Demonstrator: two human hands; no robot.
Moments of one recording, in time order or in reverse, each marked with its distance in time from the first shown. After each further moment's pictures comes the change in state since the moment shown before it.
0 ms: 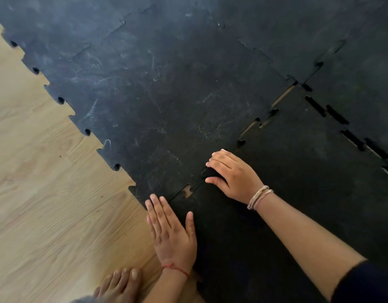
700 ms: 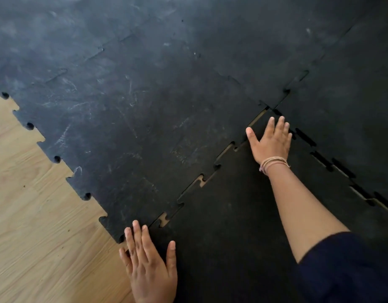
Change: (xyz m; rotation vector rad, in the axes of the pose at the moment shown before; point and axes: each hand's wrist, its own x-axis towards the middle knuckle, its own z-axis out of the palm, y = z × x) left_hand 0.003 0.014 0.004 -0.057 0.008 -0.005; right_hand 0.019 0.134 -0.068 -0.157 0.087 1.101
